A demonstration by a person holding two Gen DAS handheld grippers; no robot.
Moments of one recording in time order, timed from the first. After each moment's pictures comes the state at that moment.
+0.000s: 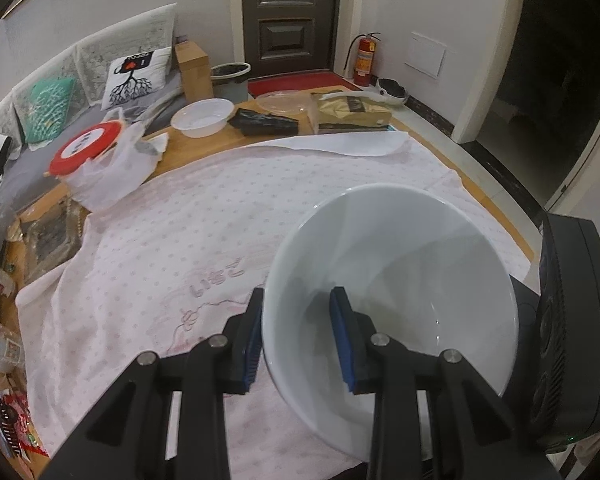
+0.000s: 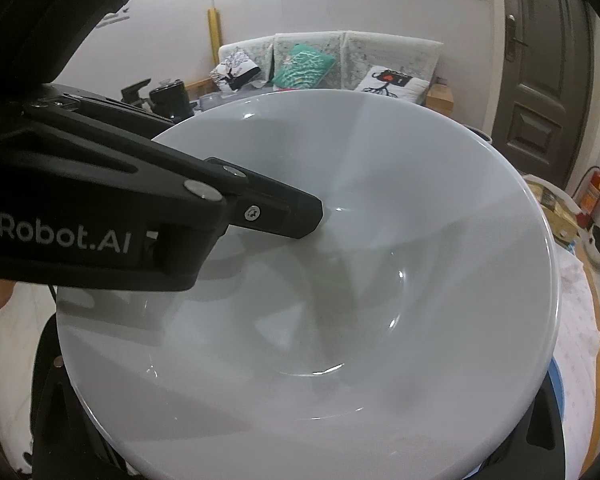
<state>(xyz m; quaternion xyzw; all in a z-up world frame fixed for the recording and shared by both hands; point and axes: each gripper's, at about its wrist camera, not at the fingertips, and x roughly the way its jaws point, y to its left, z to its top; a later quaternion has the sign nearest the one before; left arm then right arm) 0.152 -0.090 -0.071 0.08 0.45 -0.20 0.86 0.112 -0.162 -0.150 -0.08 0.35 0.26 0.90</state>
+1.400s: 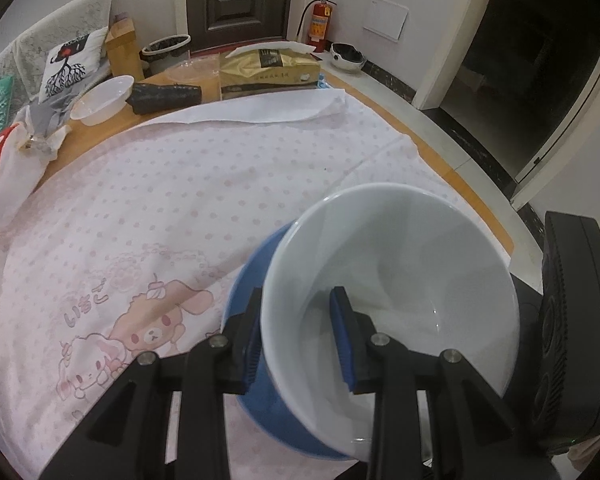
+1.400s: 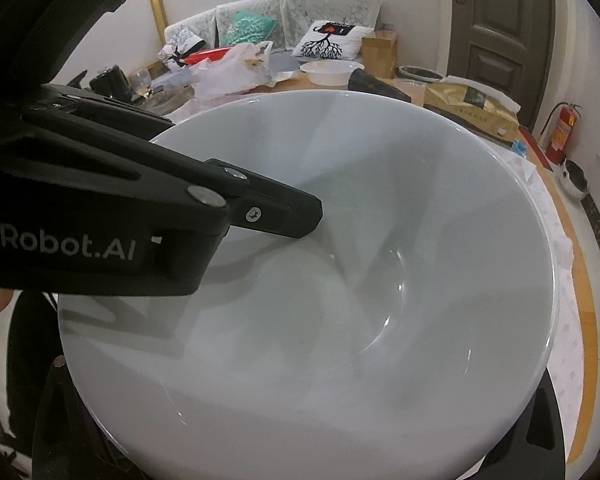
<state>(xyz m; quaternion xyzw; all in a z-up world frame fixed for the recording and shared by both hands) 0.183 -0.208 -0.132 0.09 0.50 -0.27 0.82 0.122 -0.268 -0.193 -0.05 0.42 0.20 0.88</state>
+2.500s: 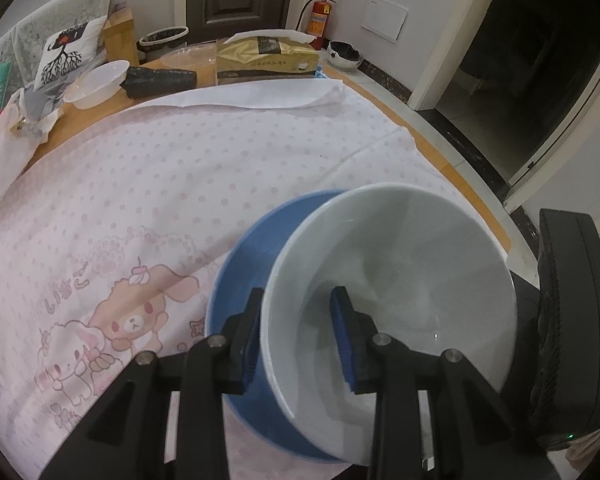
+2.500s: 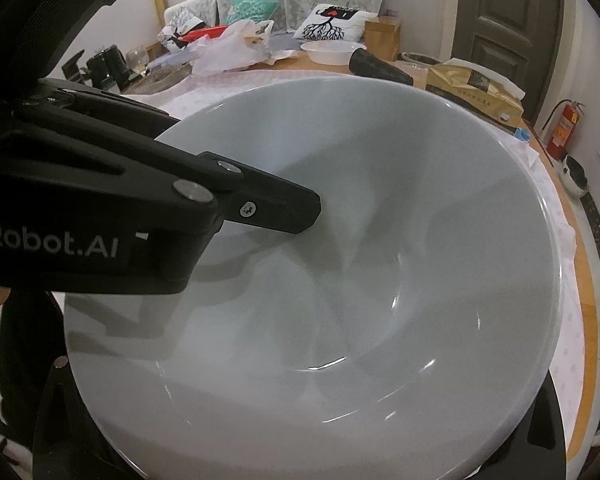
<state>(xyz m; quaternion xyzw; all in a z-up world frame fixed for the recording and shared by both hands) 0.179 -0.204 -0.148 0.07 0.51 -0.28 0.81 0.120 -0.265 -0.209 -0.07 0.45 0.20 0.87</state>
